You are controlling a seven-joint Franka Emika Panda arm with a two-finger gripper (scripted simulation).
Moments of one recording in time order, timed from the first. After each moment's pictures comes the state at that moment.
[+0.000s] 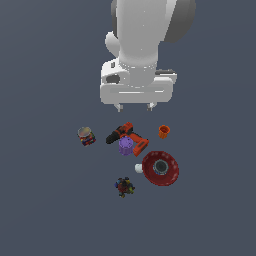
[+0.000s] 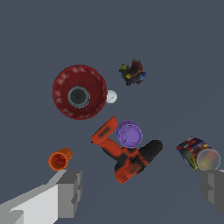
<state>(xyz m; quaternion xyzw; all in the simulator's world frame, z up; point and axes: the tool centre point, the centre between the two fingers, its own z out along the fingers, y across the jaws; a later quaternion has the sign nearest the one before) -0.009 0.023 0.315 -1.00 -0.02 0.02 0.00</state>
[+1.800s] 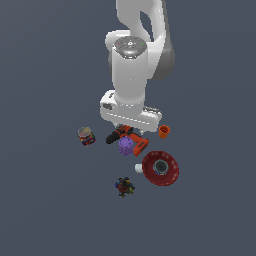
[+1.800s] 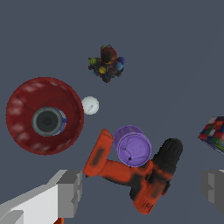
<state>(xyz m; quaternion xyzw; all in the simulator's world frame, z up) -0.002 0.004 0.216 -0.99 0.16 0.01 0.00</state>
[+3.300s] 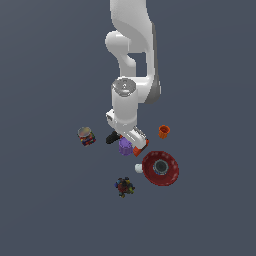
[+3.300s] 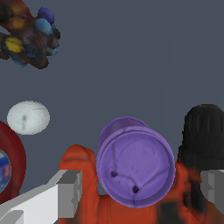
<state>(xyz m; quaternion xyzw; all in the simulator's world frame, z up) -0.037 -0.009 0.095 -0.93 0.37 0.00 0.00</state>
